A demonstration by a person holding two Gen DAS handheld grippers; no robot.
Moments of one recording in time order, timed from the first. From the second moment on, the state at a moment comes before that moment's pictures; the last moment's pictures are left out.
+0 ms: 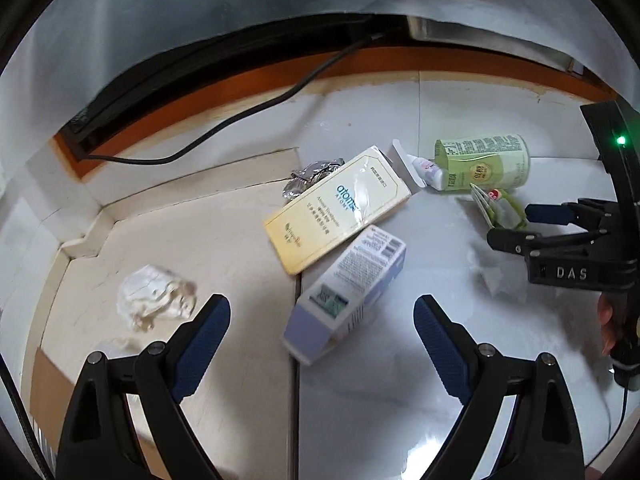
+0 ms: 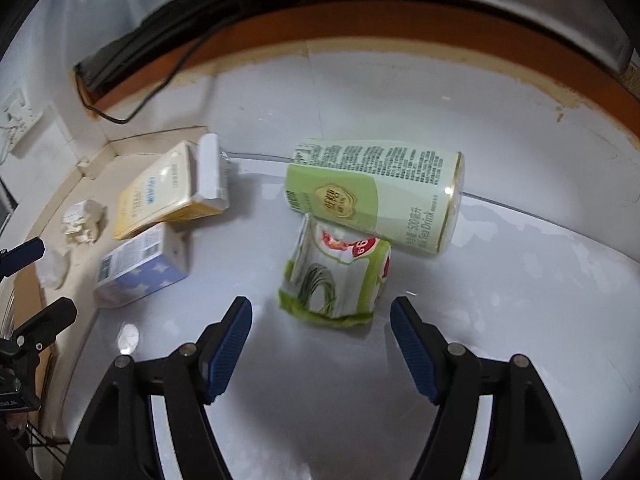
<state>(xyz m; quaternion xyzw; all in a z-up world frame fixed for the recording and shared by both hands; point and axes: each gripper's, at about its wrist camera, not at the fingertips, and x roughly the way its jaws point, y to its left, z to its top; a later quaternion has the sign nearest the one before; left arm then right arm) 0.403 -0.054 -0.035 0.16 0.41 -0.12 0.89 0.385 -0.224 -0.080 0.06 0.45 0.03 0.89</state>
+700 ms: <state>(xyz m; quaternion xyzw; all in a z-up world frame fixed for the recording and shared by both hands) 0.435 -0.073 -0.073 0.15 0.45 -0.14 0.87 0.394 -0.234 -0.087 0.09 0.42 0.01 0.90</state>
